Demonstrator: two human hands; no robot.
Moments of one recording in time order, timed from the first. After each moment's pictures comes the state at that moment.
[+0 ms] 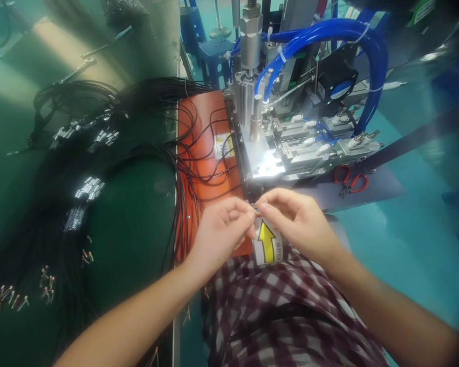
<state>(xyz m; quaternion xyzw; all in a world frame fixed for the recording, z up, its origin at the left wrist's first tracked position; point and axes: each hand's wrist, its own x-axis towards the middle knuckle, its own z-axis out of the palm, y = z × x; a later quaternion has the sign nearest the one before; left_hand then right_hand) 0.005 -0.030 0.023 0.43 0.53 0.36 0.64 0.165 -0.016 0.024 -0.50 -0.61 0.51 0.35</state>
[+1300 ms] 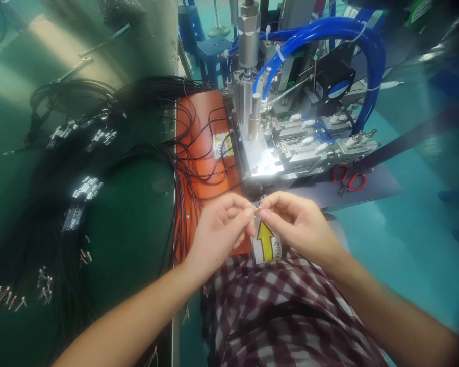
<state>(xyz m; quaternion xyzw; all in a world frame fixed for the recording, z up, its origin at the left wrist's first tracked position) 0.005 -0.031 0.023 0.43 0.50 0.40 0.64 0.167 -0.019 0.020 -0.49 -0.58 0.55 0.36</state>
